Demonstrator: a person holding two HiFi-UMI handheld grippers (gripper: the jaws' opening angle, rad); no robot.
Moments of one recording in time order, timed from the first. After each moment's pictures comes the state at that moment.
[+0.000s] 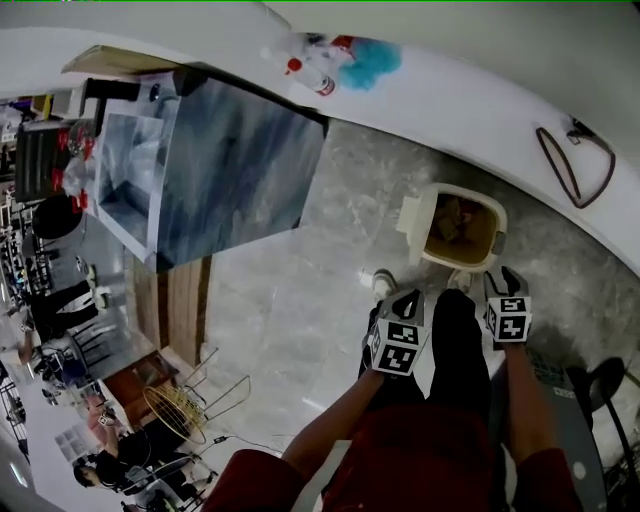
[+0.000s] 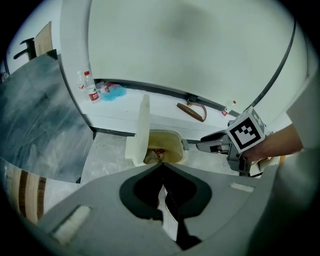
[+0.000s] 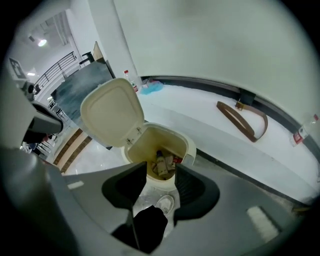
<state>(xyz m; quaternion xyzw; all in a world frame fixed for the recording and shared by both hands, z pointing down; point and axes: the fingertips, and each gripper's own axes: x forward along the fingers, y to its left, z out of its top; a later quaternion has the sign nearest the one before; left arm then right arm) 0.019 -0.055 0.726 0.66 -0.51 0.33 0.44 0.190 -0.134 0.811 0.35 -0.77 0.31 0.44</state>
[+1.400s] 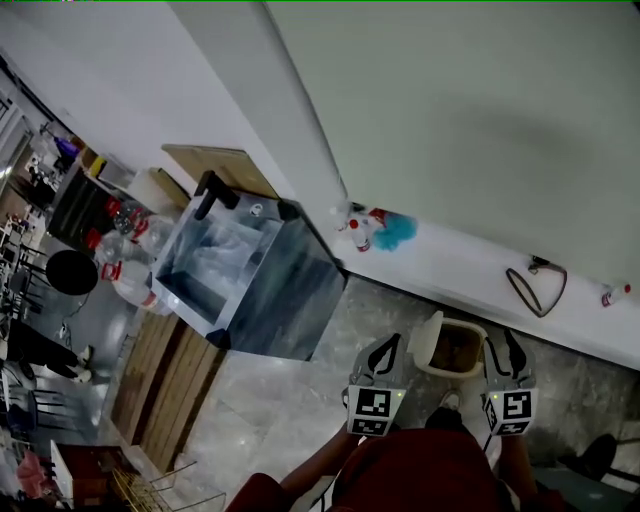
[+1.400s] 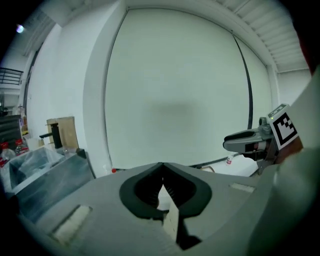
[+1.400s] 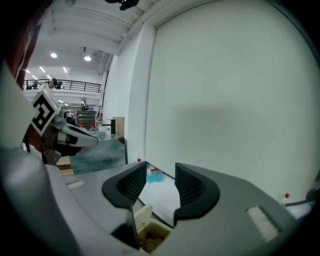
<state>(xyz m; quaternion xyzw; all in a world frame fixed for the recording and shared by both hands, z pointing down) -0.110 -0.124 0.410 0.75 -0.63 0.14 0.13 0.091 -0.168 0.405 0.46 -0.87 0.04 0.16</state>
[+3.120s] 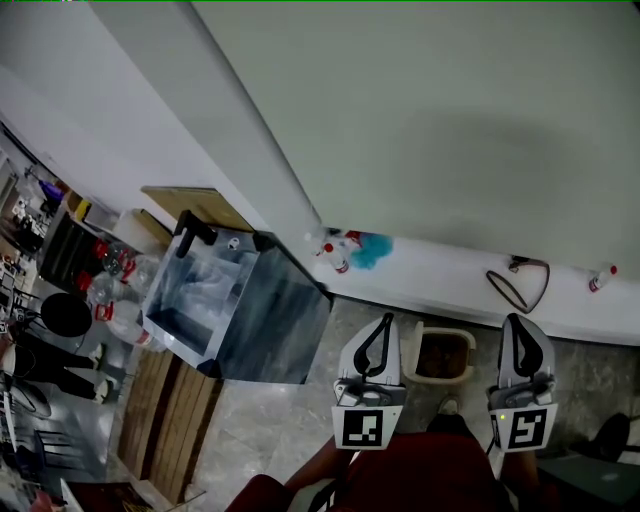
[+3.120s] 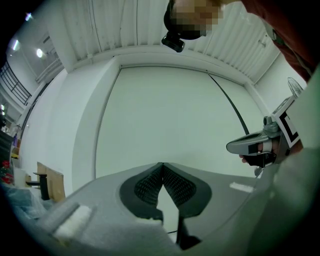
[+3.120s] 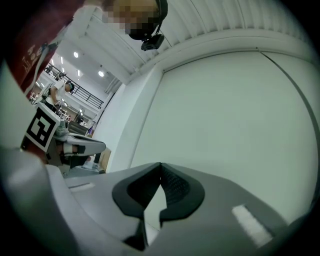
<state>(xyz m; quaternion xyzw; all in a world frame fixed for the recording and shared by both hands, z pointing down) -0.067 -0.157 0.228 0.77 -0.64 -0.04 -0.08 0.112 -0.166 0.215 0.51 -0.85 -0.12 0.00</state>
